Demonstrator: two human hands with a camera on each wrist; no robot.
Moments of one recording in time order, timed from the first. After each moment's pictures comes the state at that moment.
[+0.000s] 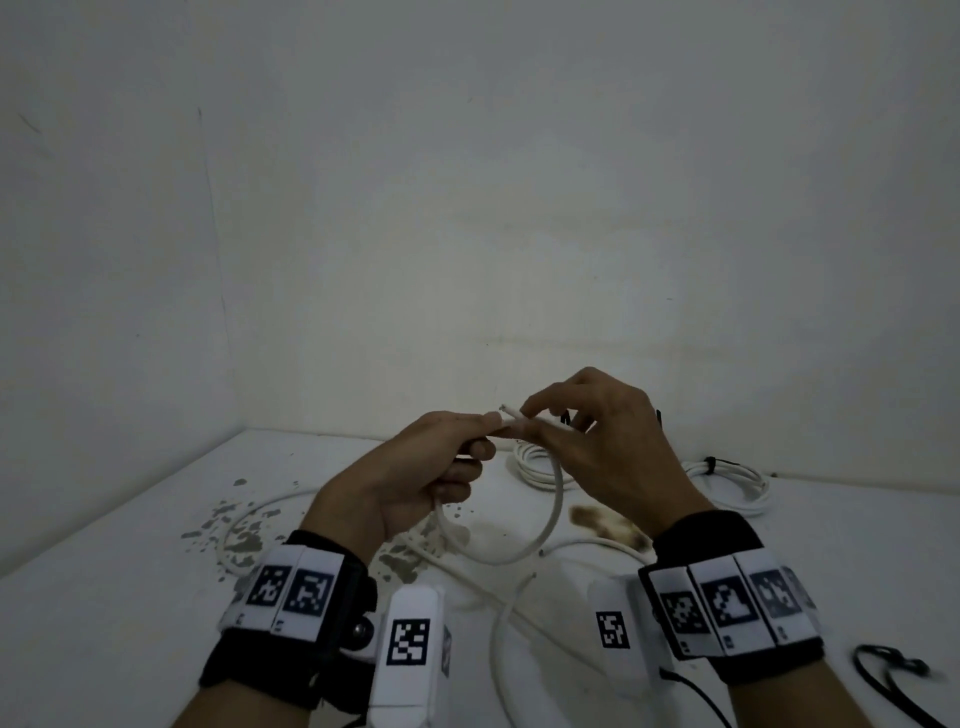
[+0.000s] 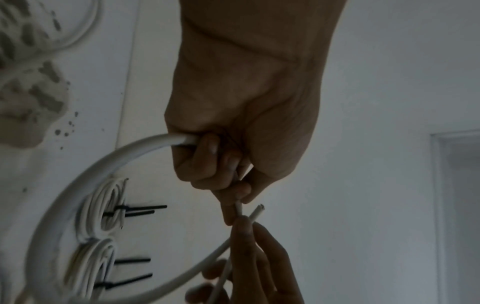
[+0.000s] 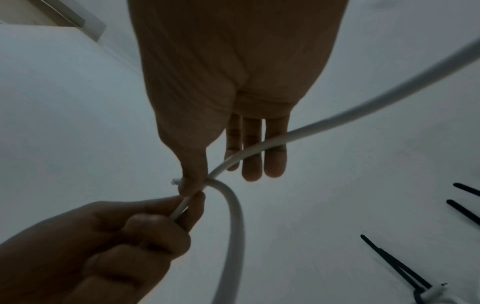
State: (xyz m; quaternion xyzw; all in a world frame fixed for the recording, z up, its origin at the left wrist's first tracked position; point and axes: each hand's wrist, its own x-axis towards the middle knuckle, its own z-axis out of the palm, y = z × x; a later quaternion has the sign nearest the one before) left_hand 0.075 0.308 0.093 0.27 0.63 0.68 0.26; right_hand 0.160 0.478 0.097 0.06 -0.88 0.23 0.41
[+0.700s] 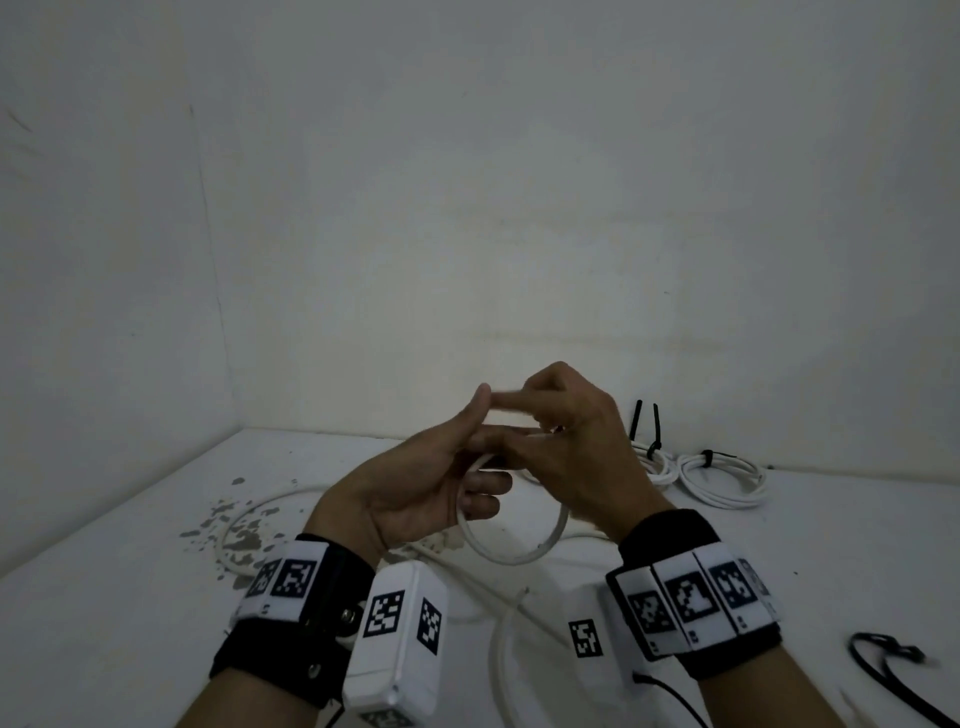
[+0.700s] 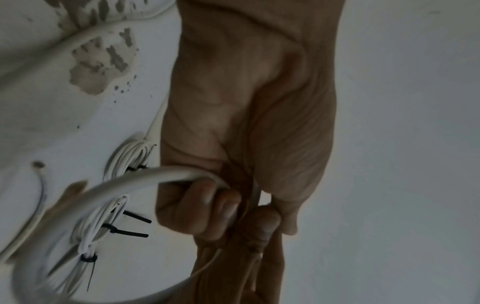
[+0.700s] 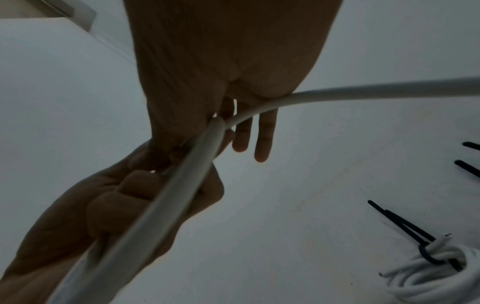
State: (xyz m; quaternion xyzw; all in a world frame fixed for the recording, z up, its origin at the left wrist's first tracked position) left_hand 0.085 0.306 0.086 0.32 0.49 0.70 0.41; right_hand 0.148 0.462 0.084 0.14 -0.85 0.28 0.43
